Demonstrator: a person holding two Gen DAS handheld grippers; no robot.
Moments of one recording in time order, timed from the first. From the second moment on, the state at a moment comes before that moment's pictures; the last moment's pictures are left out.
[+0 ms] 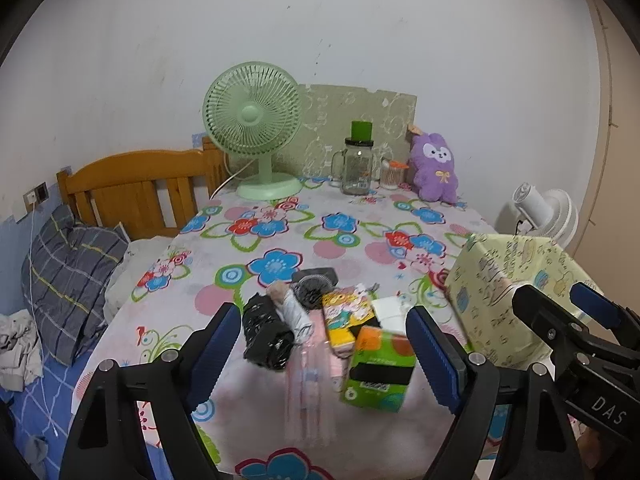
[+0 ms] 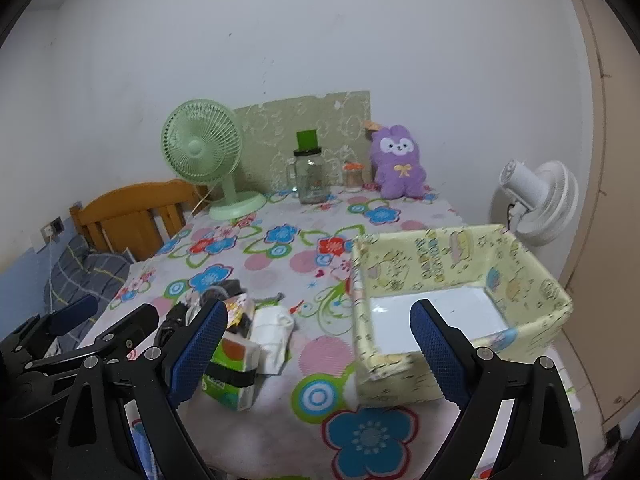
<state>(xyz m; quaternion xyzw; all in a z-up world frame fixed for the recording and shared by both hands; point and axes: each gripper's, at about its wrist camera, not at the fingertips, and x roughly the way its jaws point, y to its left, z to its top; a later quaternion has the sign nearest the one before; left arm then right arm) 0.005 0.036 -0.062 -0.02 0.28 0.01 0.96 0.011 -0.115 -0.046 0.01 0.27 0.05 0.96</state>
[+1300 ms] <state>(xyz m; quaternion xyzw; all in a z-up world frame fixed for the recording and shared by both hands) 0.038 0.053 -0.144 -0.02 0.38 -0.02 0.92 0.060 -0.044 -0.119 -0.01 0.36 0.09 0.93</state>
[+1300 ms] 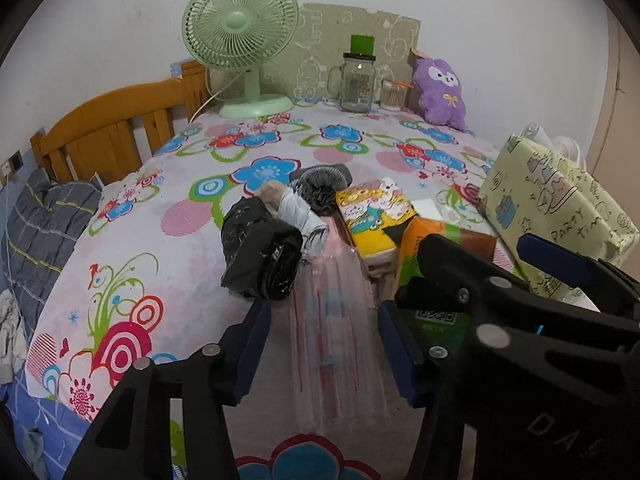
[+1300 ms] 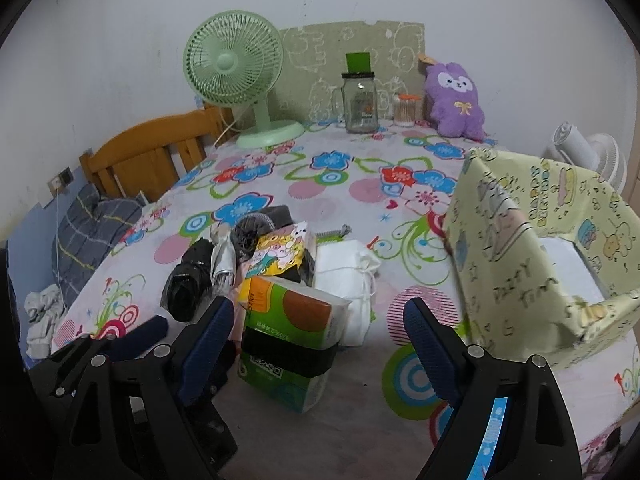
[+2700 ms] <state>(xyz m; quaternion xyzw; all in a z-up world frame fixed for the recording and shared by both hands) 0.041 0.024 -0.084 -0.02 0.34 -0.05 0.94 0.062 -0.059 -0.074 0.01 0.36 0.08 0.93</state>
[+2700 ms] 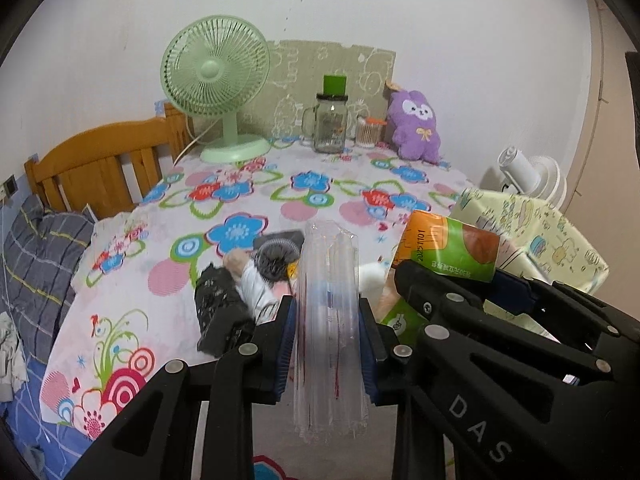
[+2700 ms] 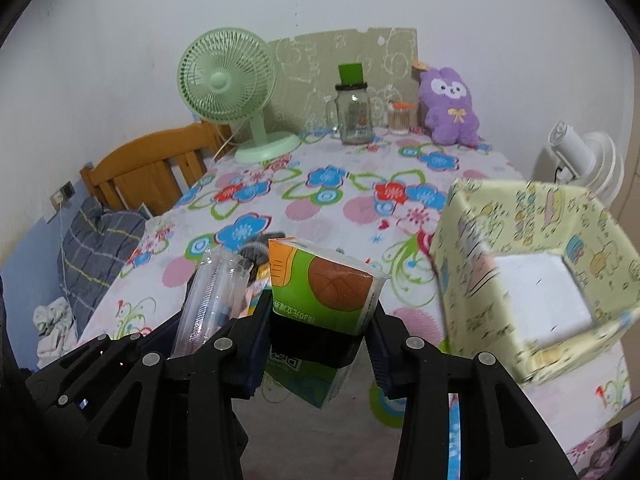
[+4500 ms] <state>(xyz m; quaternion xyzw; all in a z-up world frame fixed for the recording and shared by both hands) 0.069 -0.104 -0.007 0.00 0.28 -0.10 0.96 0.075 -0.182 0.024 0.00 0.29 0.04 0.96</state>
